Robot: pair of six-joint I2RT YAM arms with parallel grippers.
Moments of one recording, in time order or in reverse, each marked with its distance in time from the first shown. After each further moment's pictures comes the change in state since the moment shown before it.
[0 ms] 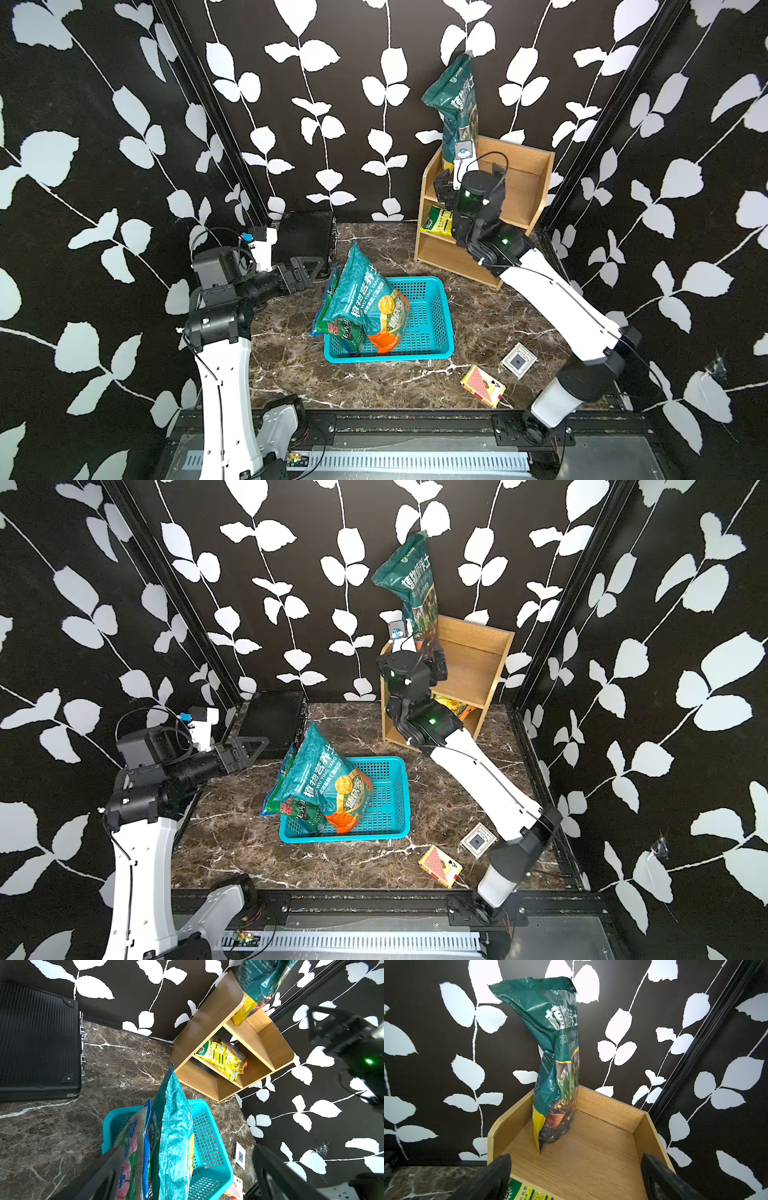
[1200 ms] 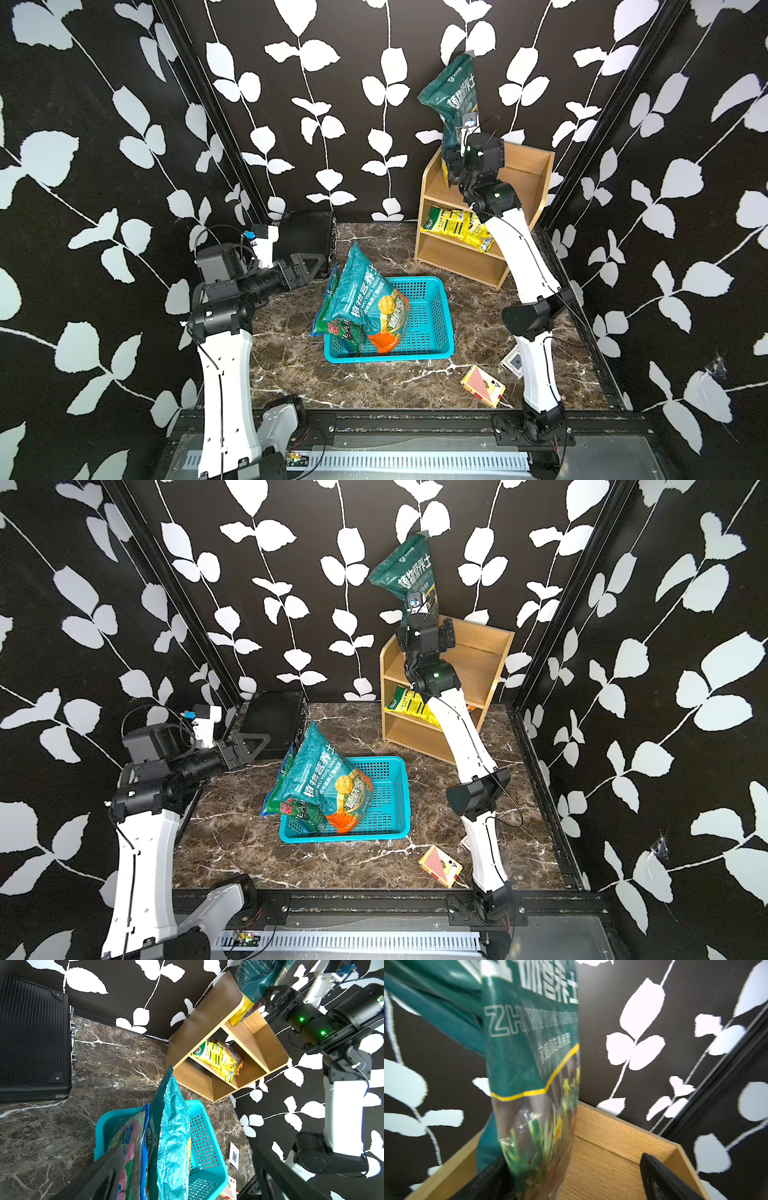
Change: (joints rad) left arm 0.001 0.035 -0.020 0.050 0.037 -0.030; right arm -0.270 0.486 0.689 -0.243 -0.290 0.050
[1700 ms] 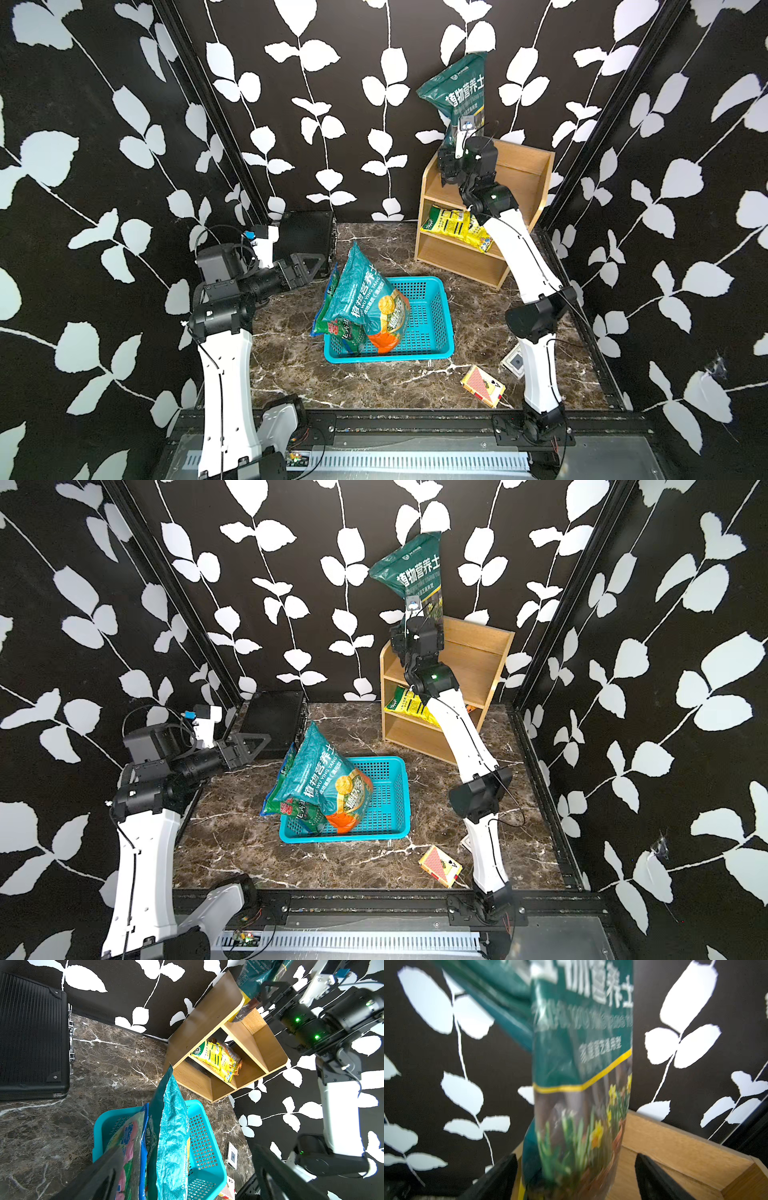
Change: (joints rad) left arm 0.000 0.003 -0.005 0.007 0.007 -0.011; right arm 0.010 -0.093 -0.237 0.123 -0.149 0.123
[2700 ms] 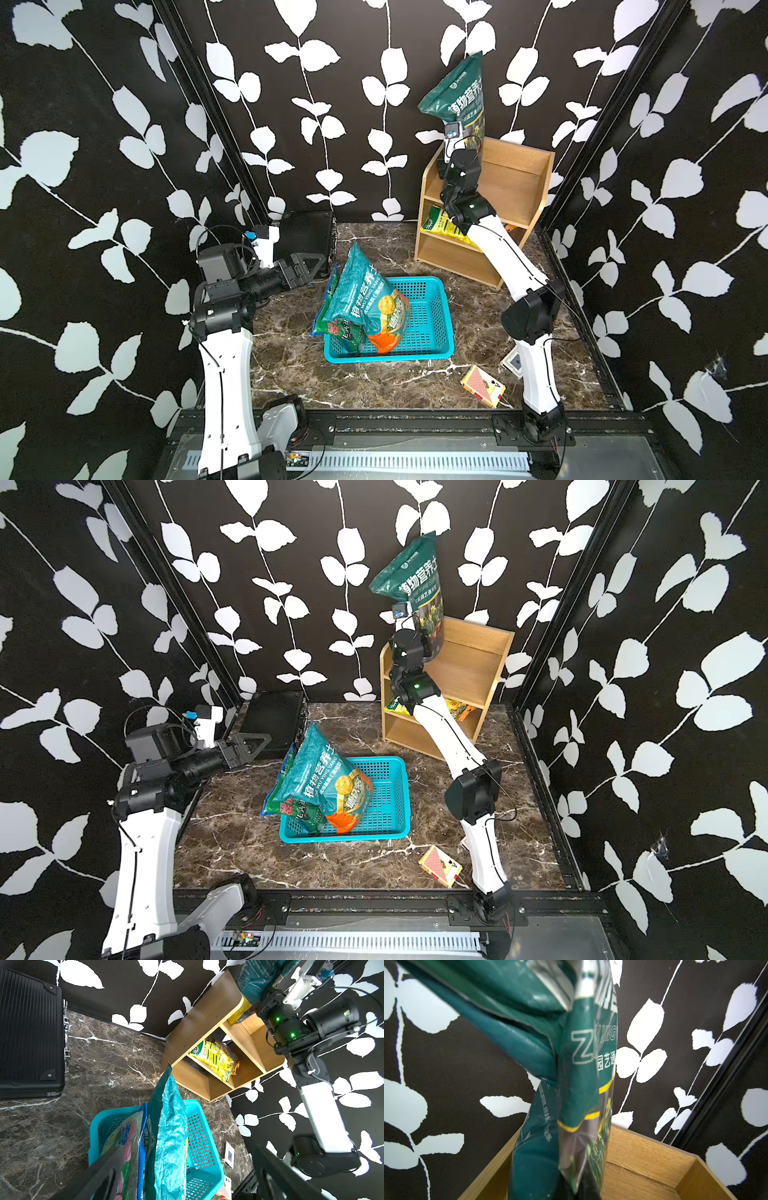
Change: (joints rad) left arm 0.000 0.005 -0.011 0.014 0.016 -0.015; right arm 0.068 0.044 -0.116 0.399 0.276 -0.315
